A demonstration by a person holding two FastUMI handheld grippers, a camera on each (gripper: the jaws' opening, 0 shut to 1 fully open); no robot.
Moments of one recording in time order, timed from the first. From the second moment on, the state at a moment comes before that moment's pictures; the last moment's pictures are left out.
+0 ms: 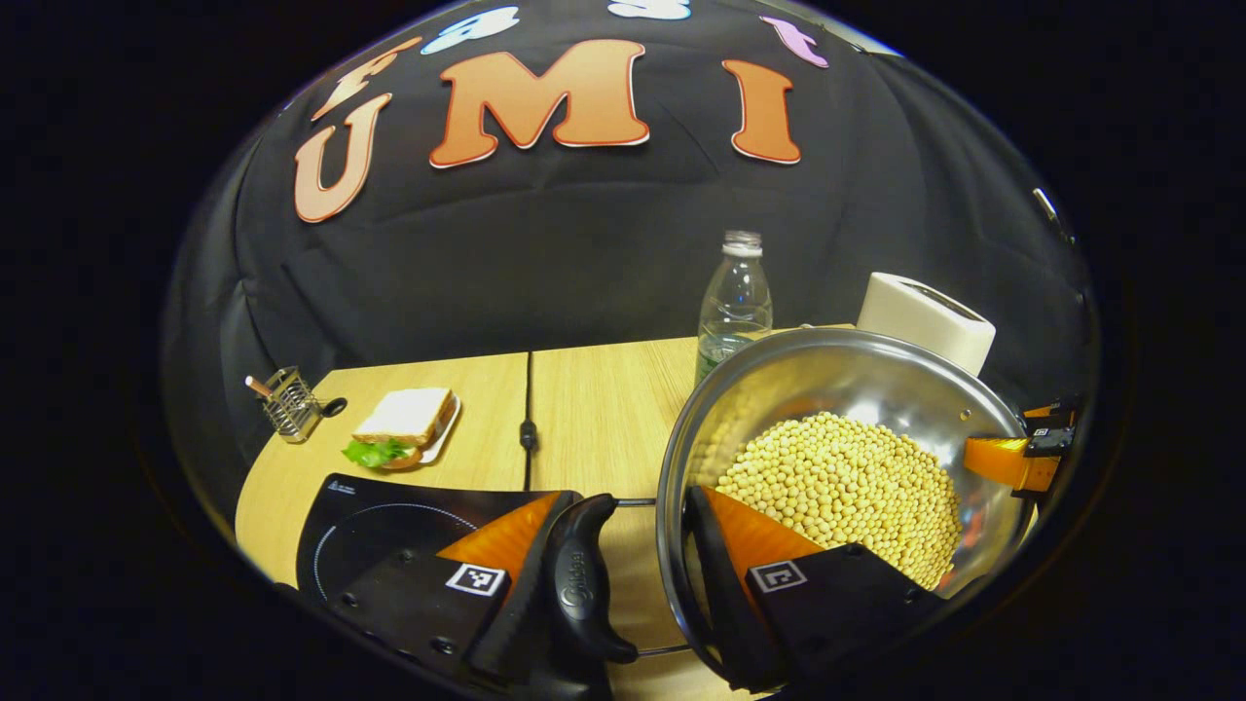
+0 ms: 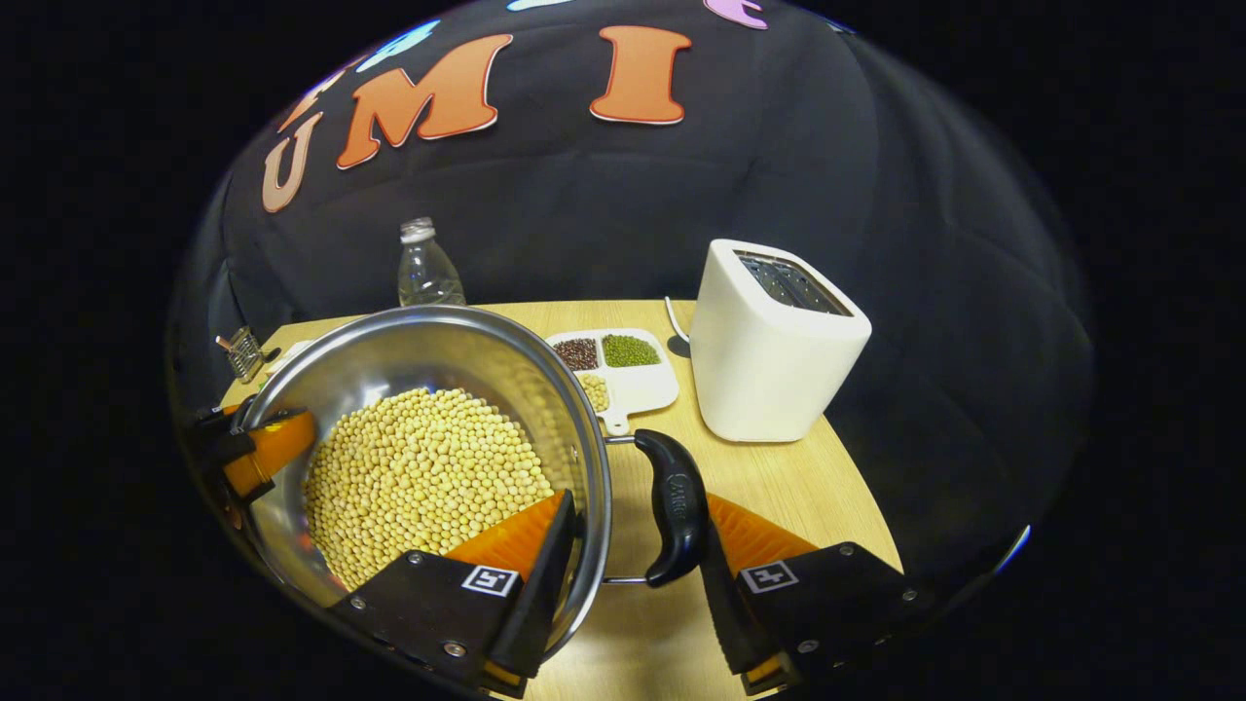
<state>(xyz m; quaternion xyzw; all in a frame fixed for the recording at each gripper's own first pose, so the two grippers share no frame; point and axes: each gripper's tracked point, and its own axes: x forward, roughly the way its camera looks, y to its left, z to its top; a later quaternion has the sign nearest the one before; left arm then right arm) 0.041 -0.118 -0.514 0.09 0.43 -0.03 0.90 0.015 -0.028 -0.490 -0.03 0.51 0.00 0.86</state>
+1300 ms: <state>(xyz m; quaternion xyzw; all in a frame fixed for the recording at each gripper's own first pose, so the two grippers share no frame) 0.018 0.074 -0.385 0.09 0.38 0.07 0.92 0.024 0.176 -0.404 -0.04 0.45 0.10 0.89</state>
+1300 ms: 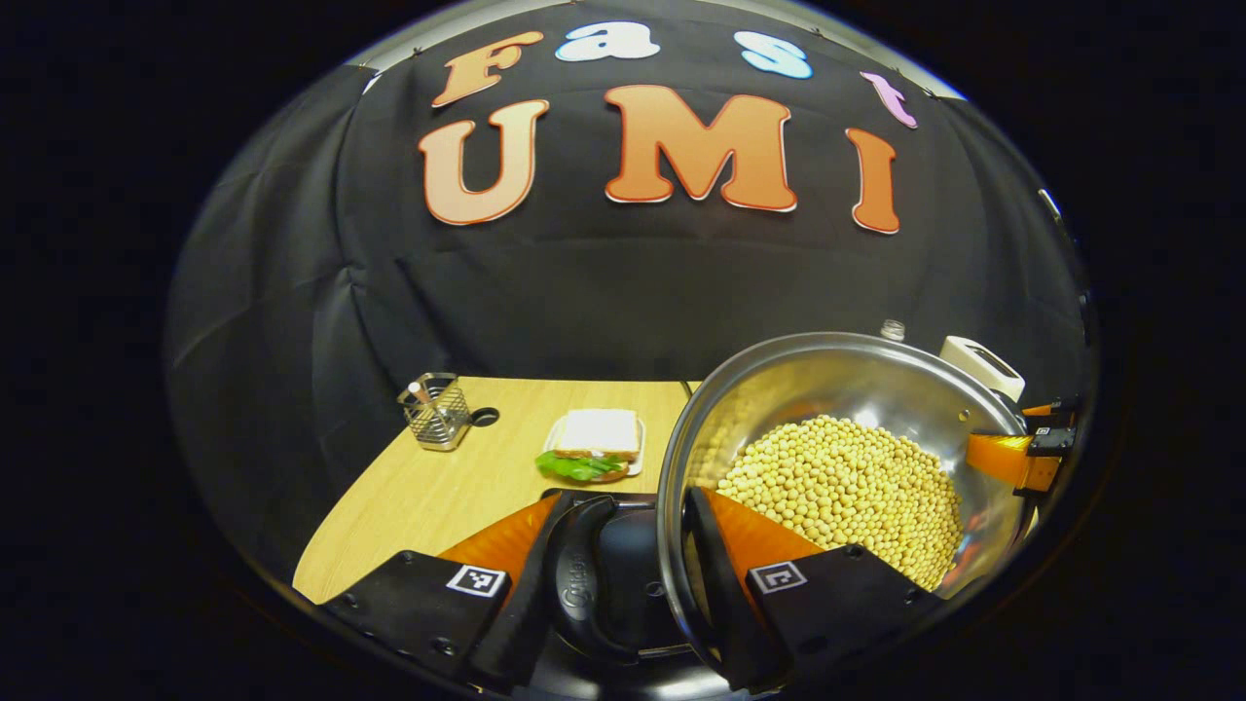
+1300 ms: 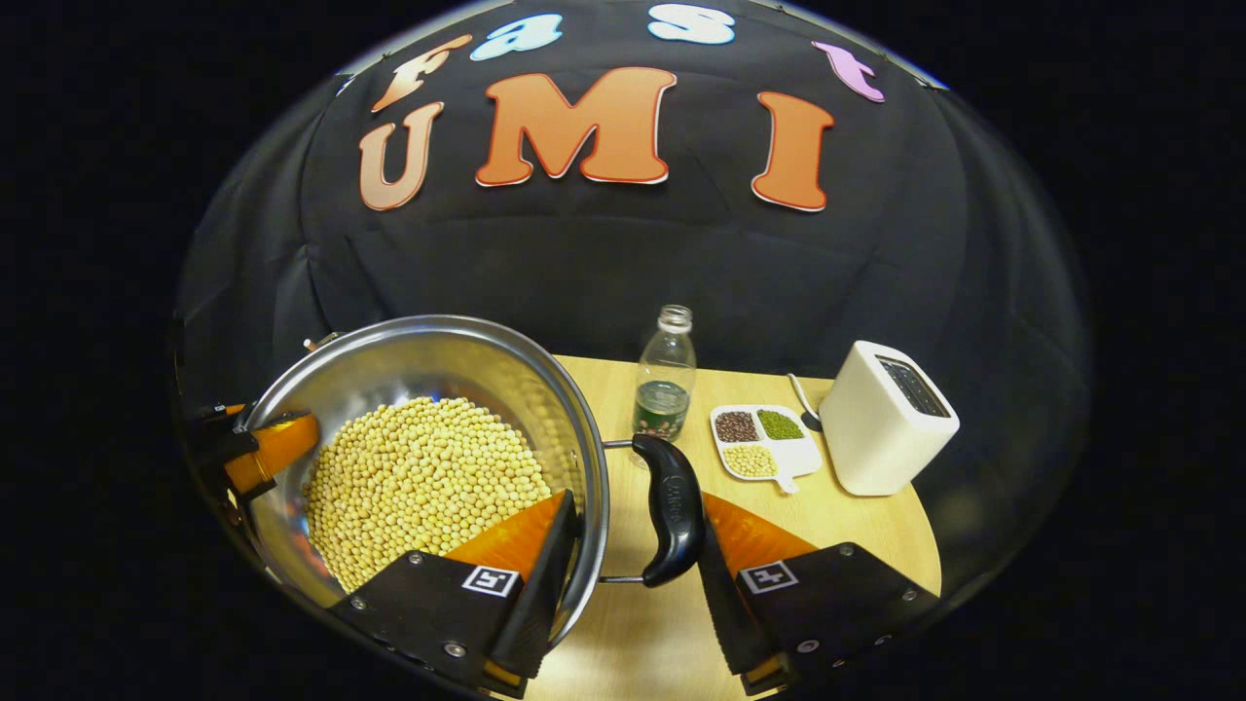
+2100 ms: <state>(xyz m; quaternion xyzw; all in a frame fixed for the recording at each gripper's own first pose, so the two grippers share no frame) -0.011 0.161 -0.387 0.09 0.40 0.11 0.90 0.007 0.255 -0.420 -0.04 0.46 0.14 0.88</state>
